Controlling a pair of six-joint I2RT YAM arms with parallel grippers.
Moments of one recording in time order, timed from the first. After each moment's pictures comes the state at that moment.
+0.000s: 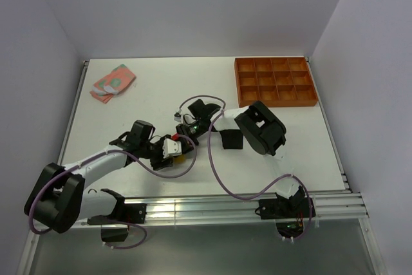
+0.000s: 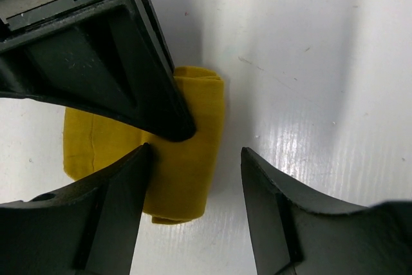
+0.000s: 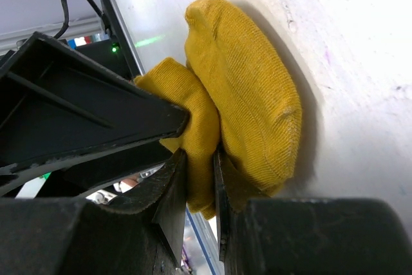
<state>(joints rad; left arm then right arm) -0.46 1.23 0.49 -0.22 0.62 0.85 0.72 2.22 1.32 -0.12 -0.97 0.55</state>
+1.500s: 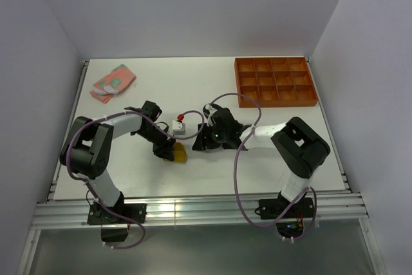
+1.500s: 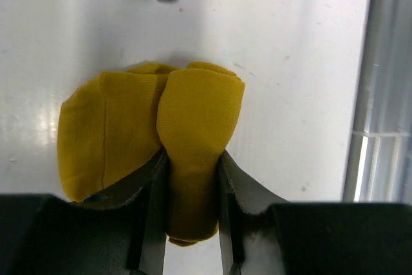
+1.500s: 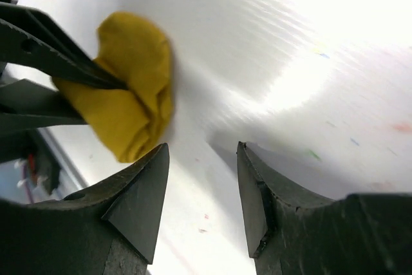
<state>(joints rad) -0.37 1.70 0.91 -0.66 0.79 0.93 0.70 1.75 0.80 0.19 -0.40 0.57</state>
